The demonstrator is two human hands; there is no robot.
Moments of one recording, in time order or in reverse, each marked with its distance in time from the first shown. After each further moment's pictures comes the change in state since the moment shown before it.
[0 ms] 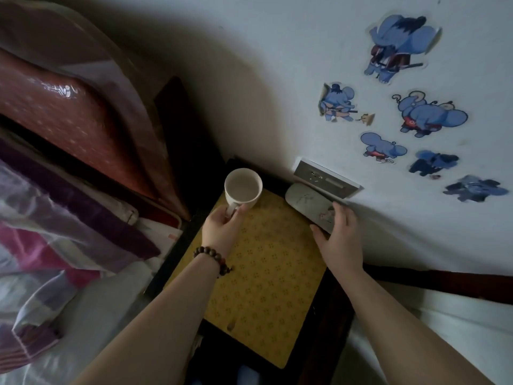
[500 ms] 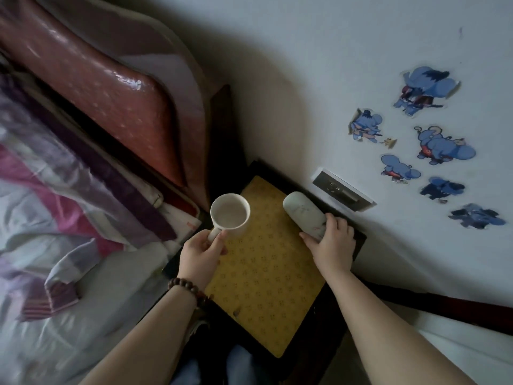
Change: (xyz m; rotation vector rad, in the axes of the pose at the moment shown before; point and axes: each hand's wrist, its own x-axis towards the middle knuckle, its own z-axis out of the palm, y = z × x) left_hand -0.065 -0.033 -0.072 -0.064 0.113 -0.018; right_hand -0.011 -0.046 -0.007 -0.147 -0.054 -0.051
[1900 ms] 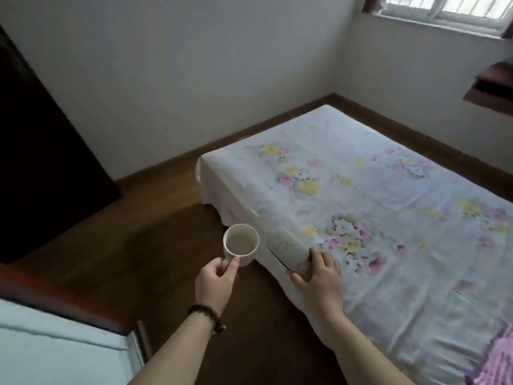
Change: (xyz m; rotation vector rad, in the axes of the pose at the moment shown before) left_hand -0.596 -0.454 -0.453 -0.827 1.661 -0.458; right_hand -0.809 -0.435 0.098 0.048 -0.818 -1.759
